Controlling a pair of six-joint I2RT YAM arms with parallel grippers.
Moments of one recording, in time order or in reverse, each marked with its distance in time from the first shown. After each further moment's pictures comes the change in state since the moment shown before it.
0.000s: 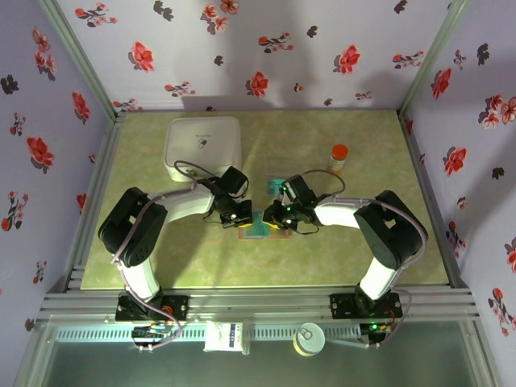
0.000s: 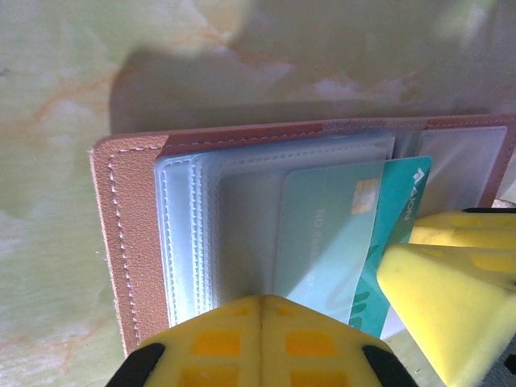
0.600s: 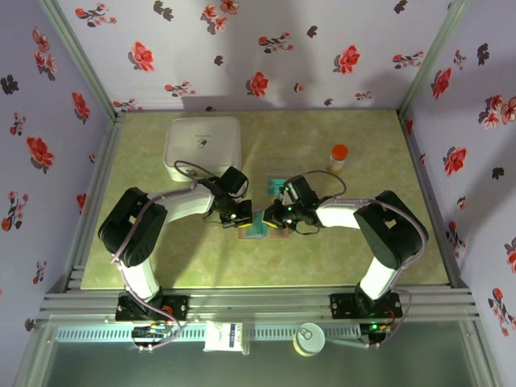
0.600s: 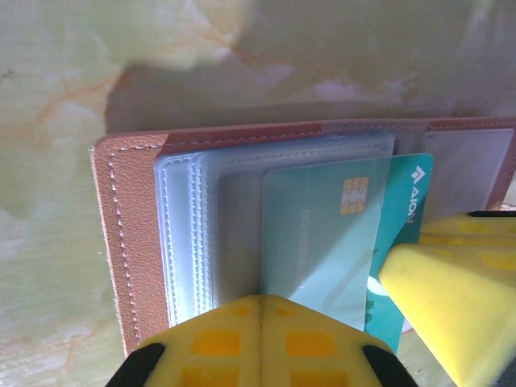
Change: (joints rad) left arm 0.000 0.000 0.000 0.000 0.000 0.000; right arm -0.013 -0.001 -0.028 0.080 -0.040 0.014
